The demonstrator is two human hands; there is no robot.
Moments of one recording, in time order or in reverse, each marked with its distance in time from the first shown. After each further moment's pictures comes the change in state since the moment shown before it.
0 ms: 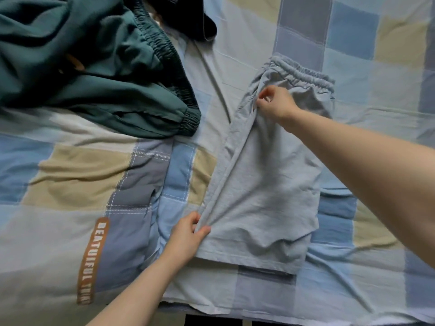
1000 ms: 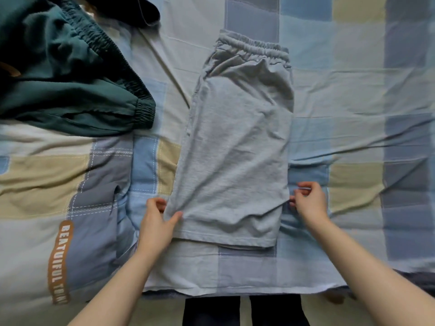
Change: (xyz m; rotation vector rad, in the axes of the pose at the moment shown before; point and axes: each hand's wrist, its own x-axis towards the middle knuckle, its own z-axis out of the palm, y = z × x) left_hand -0.002 0.005 0.008 0.181 0.287 -0.025; right_hand -0.242 0.181 0.003 0.459 0.281 0.754
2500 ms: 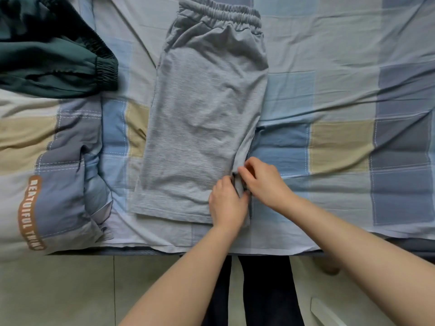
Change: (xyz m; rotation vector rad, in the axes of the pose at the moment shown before) left_hand -0.107 0.089 0.191 0.205 -0.035 0.159; right_hand -0.036 0.024 -0.018 -0.511 -0.459 -0.617
